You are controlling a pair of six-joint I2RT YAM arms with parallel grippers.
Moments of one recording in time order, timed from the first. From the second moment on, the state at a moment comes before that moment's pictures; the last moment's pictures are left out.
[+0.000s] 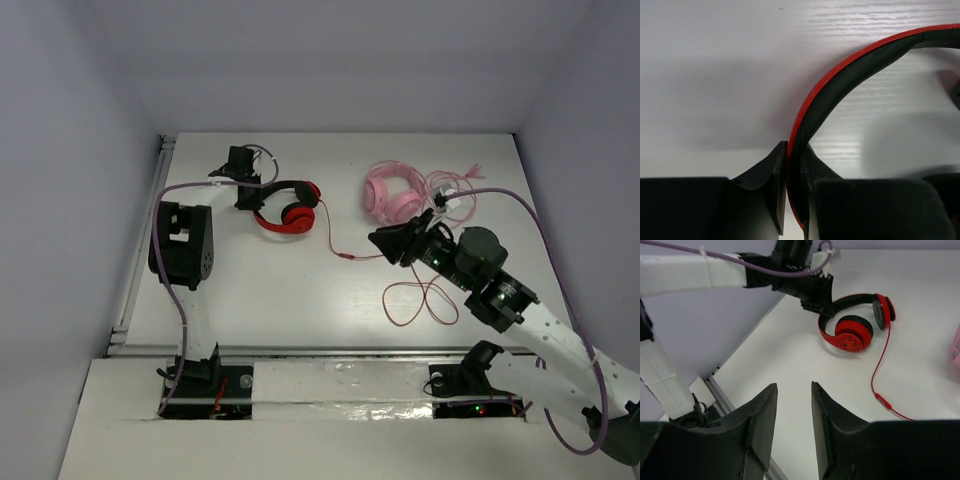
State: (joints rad) left arm -0.17 2.04 1.44 -0.38 -0.03 -0.15; right arm 0.72 0.77 0.74 0.03 -0.09 0.47
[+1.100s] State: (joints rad) left arm -0.17 1.17 1.22 -0.51 0.42 -0.40; right arm 0.72 0.93 0.80 0.09 -0.21 0.25
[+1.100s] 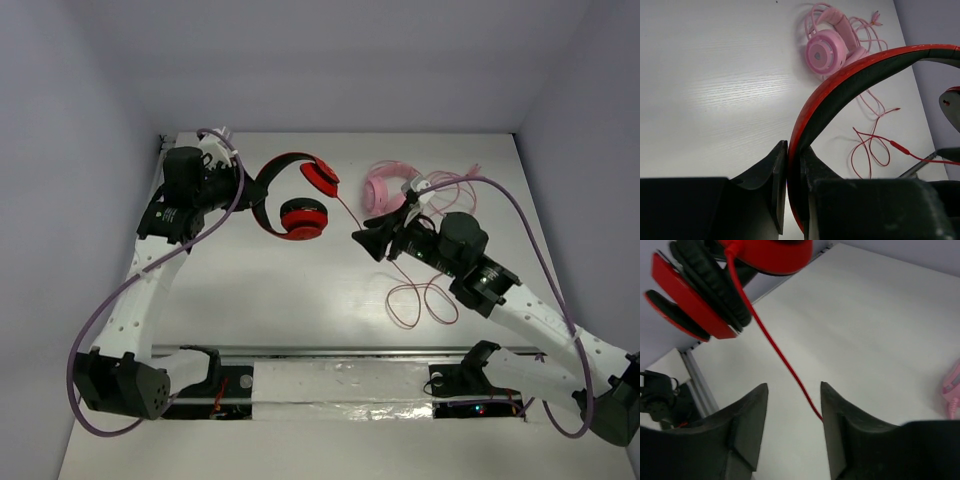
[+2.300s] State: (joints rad) left arm -0.12 1.03 1.18 -0.26 0.55 -0.67; right arm 0.67 1.19 0.53 0.52 -0.11 0.43
